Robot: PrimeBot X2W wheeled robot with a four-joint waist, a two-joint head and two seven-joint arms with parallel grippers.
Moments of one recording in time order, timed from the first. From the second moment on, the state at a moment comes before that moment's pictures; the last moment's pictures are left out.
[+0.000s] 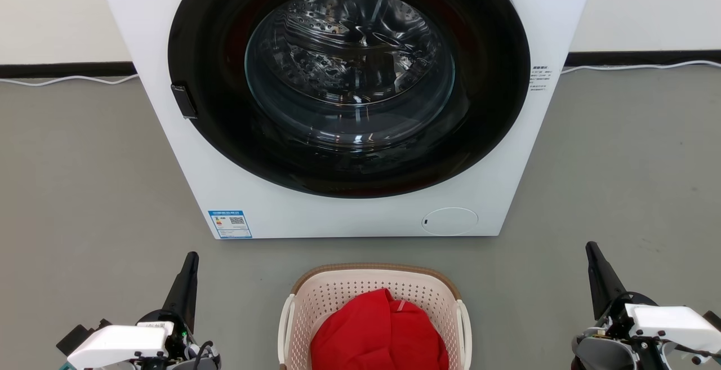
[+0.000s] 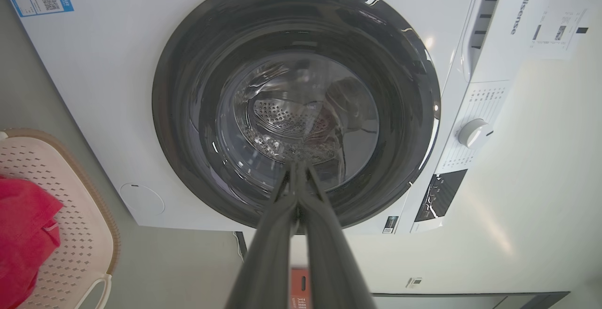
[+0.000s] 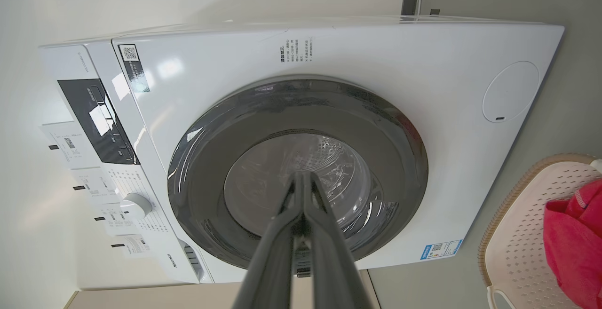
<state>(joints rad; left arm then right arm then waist) -0.05 0.04 0.08 0.27 -1.61 -0.12 0.11 -0.07 -0.05 -0.13 0.27 1.60 0.12 0.11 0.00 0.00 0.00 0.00</state>
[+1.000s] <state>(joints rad) 0.01 0.03 0.06 0.31 -1.61 -0.12 0.06 0.00 -0.03 -0.09 0.29 1.60 0.12 0.08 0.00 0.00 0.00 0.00</state>
